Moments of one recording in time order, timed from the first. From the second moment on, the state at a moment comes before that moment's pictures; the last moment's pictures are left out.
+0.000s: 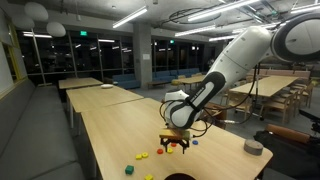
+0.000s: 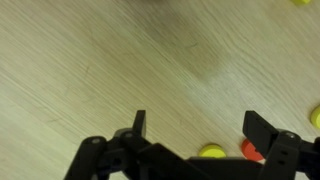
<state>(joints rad) 0.21 0.40 -0.07 -2.09 -0.04 2.49 1.17</state>
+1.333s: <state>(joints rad) 0.08 0.76 -0.09 -1.69 0.11 2.44 1.18</state>
